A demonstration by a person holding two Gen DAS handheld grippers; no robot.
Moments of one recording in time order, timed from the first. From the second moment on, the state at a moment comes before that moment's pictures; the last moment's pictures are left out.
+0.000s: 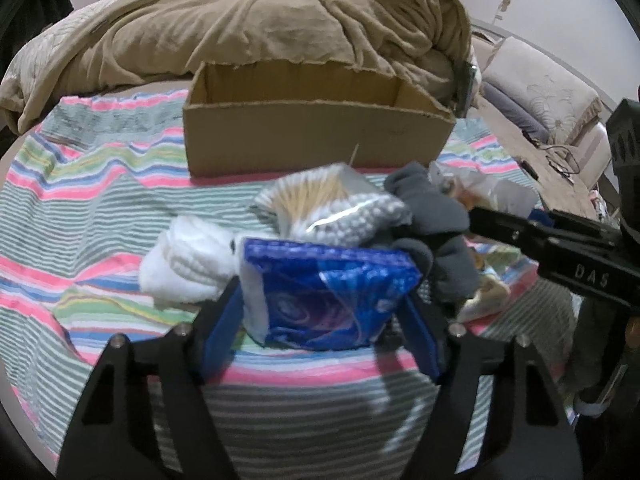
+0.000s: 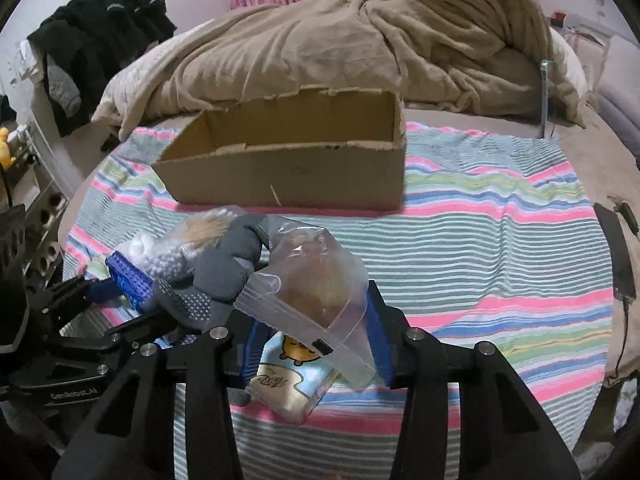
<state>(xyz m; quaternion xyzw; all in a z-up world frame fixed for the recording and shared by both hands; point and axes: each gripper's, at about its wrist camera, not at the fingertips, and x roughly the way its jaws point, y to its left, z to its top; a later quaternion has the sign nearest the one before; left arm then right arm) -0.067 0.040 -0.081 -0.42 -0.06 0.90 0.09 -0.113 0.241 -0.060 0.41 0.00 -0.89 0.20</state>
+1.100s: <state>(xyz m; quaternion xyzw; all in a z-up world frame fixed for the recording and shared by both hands) -0.157 0.001 0.020 -0.33 -0.04 0.94 0.10 -0.194 0.232 0.023 0.32 0.06 -0.92 0.19</state>
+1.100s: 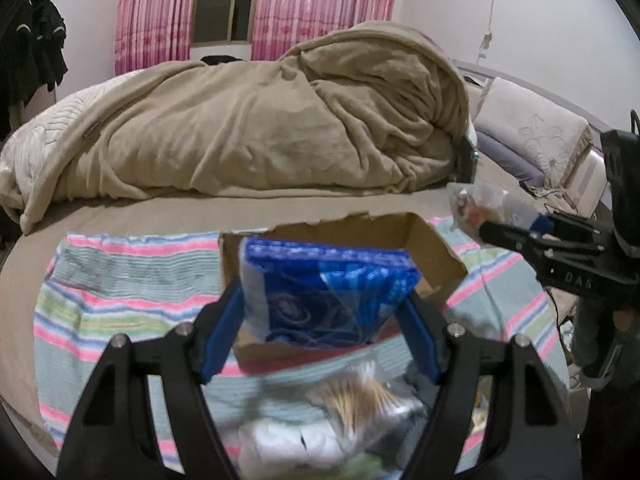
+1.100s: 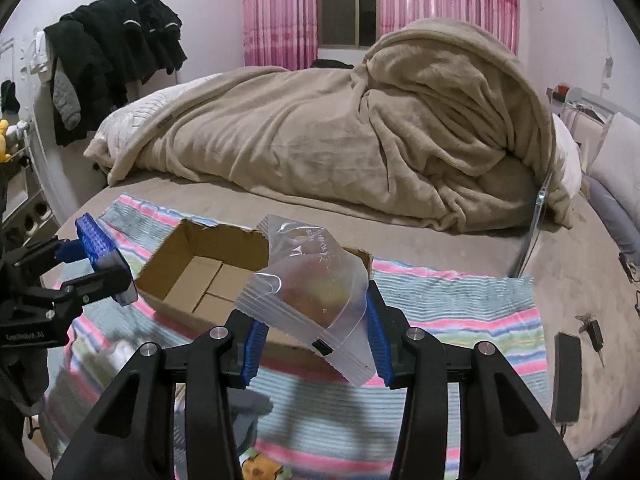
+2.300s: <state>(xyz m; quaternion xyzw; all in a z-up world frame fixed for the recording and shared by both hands) -0.188 -0.013 -0.020 -0.38 -0.05 0.92 0.07 -0.222 0.213 -0.012 0.36 0.08 -0.91 0.19</state>
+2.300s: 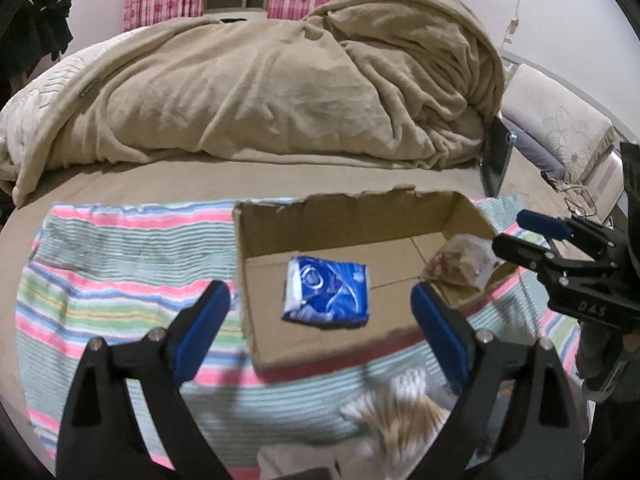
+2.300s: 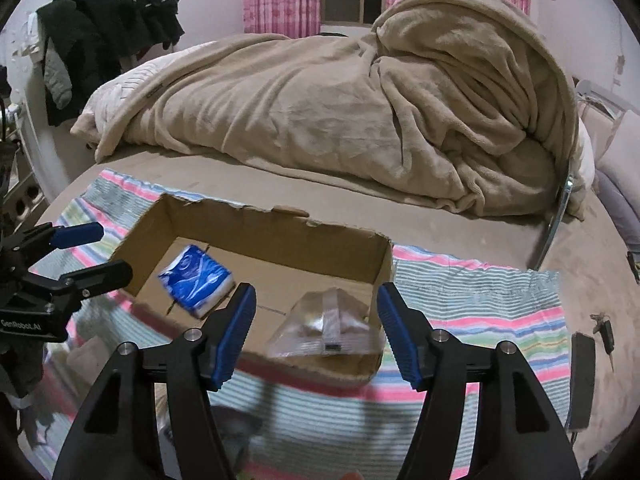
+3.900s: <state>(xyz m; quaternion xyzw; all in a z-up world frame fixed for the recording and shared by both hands) -0.085 -0.008 -0.088 -0.47 -0.03 0.88 0.07 -0.124 0.208 -0.056 0.41 0.05 -0.88 0.24</state>
